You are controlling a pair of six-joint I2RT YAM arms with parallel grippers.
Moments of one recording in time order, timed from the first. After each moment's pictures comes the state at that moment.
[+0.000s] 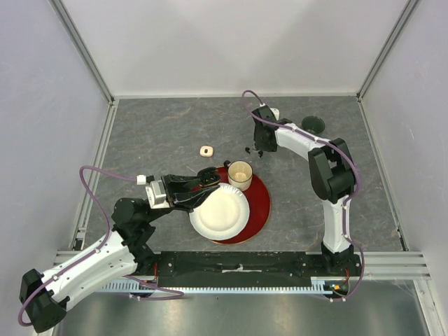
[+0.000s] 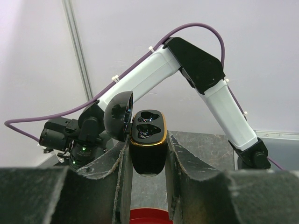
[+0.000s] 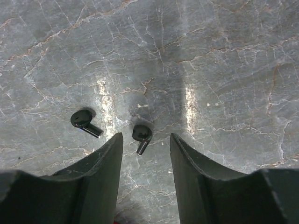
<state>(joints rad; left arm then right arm) -0.81 0.60 0.37 0.77 0.40 -0.08 0.45 2.08 1.57 -0.52 0.26 0.52</state>
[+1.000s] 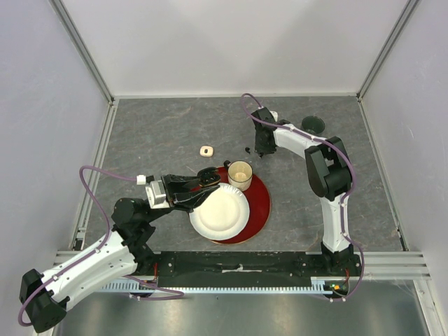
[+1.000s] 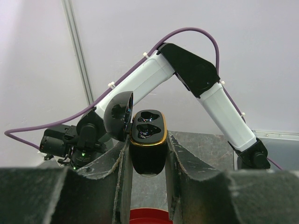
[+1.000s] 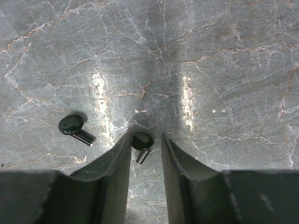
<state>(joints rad) -0.81 0.60 0.37 0.77 0.40 -0.09 0.45 2.14 1.58 -0.52 0.24 0.49</state>
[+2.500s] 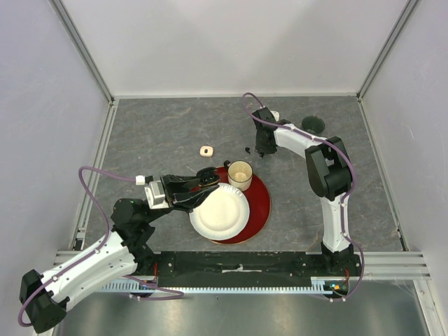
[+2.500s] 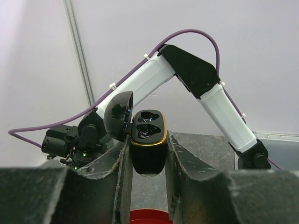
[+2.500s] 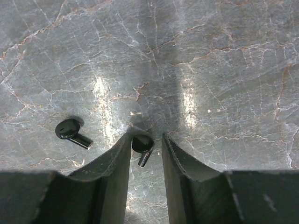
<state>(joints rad) -0.81 0.59 0.37 0.77 0.39 -0.09 0.44 2.14 1.58 -0.52 0.24 0.51</state>
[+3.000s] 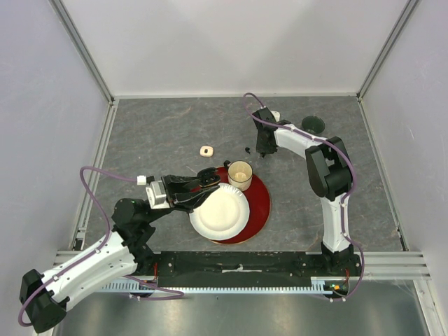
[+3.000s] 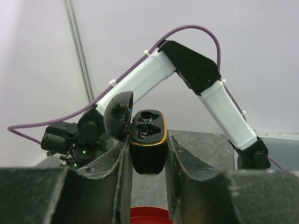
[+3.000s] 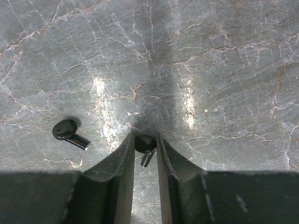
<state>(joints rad) -0.81 0.59 0.36 0.77 0.39 -0.09 0.44 2.14 1.57 -0.51 0.25 0.53</state>
